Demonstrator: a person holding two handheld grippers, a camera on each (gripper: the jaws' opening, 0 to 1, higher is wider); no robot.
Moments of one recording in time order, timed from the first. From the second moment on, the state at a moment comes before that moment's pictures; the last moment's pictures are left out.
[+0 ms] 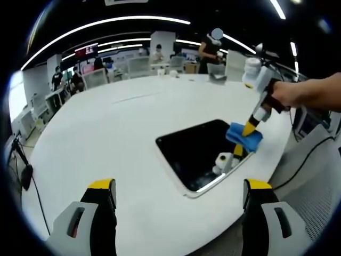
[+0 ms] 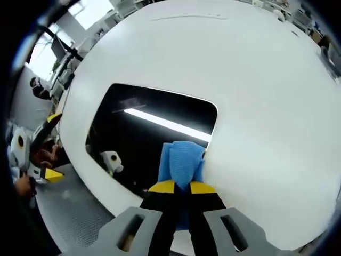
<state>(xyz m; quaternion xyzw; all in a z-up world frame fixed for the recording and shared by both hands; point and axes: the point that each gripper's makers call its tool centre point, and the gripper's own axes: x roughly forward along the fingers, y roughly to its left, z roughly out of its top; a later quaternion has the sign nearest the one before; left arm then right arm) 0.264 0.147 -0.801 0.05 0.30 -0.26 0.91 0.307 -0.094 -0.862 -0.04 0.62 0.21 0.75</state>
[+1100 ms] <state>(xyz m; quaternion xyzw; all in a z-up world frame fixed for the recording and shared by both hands) 0.265 0.148 -0.803 0.06 0.30 -0.26 0.91 0.359 -0.091 -0.860 -0.03 0.62 0.19 0.76</state>
